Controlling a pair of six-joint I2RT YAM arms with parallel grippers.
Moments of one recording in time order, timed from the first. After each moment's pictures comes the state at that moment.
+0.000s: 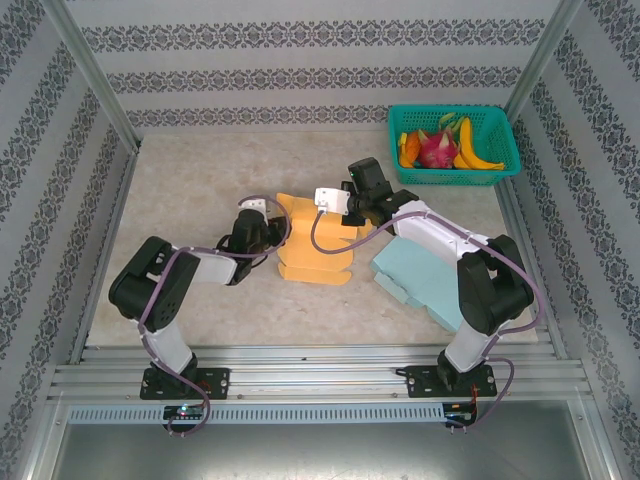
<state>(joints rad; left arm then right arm) -0.42 1.77 0.69 0.60 -0.02 -0.54 0.51 1.71 1.25 -0.31 -0.09 -1.04</state>
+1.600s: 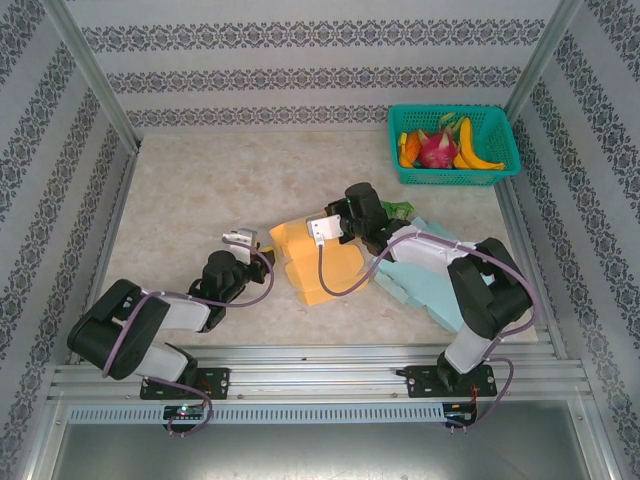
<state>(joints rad) -0.44 1.44 0.24 0.89 0.02 -0.23 0.57 1.69 0.99 0.11 -0.10 -1.40</state>
